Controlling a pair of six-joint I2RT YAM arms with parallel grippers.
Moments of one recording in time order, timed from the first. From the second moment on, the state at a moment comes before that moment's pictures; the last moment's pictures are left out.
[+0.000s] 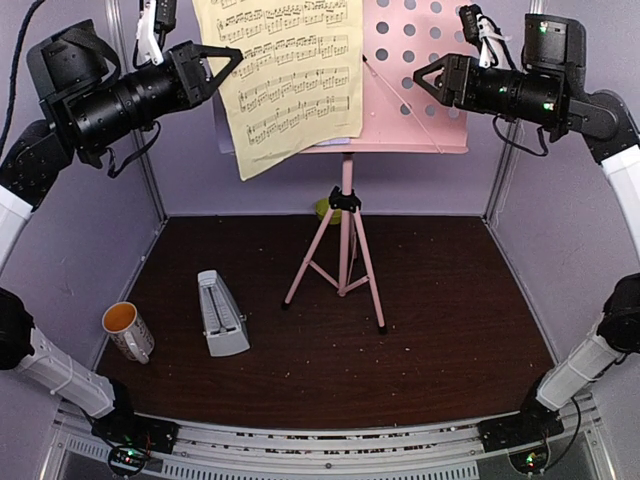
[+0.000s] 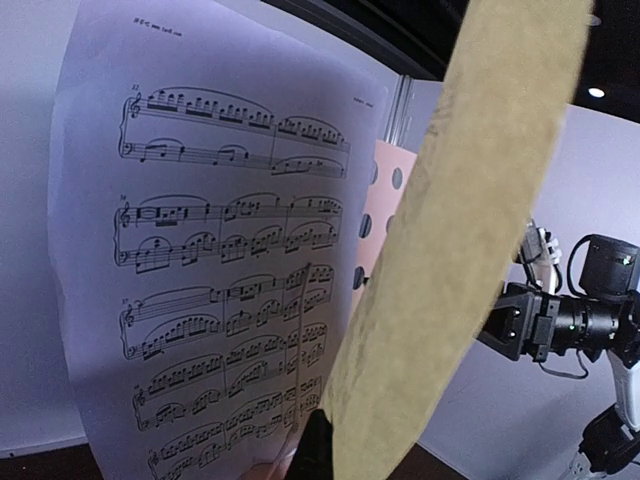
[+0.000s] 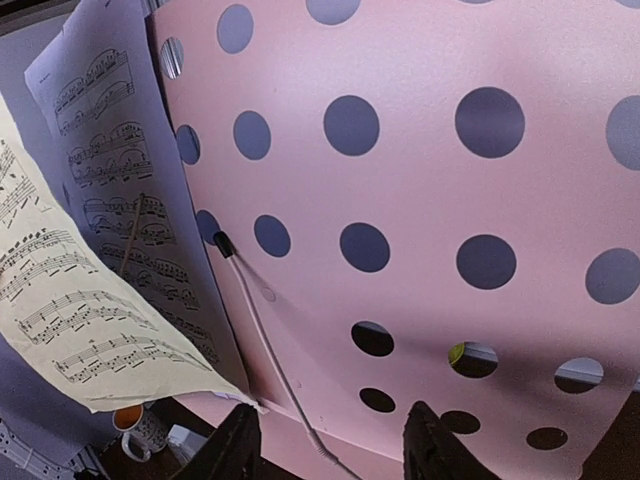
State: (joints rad) left arm -1.01 1.35 1.95 -0.43 -0.24 -0.21; right arm 0.74 1.51 2.26 -0.84 0.12 0.23
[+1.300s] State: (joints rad) left arm -1.01 1.39 1.99 -0.41 -0.30 -0.12; right arm 0.88 1.68 2.42 -0.90 0.36 0.06
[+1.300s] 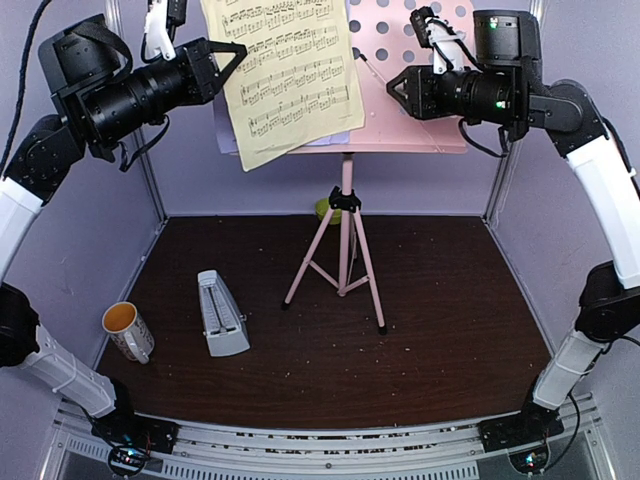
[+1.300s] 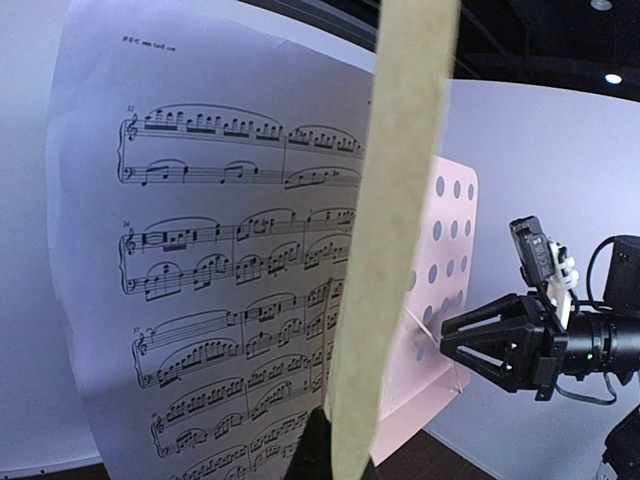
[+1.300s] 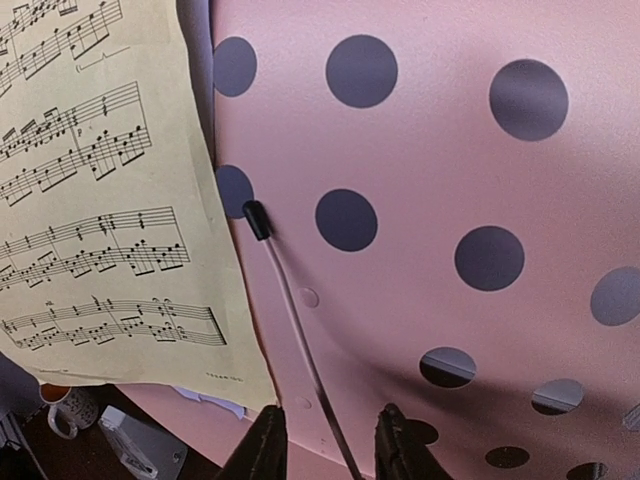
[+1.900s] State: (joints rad) left arm -1.01 1.40 1.99 -0.37 -0.31 -0.10; right arm 0.90 1.72 2.42 -0.88 0.47 0.01
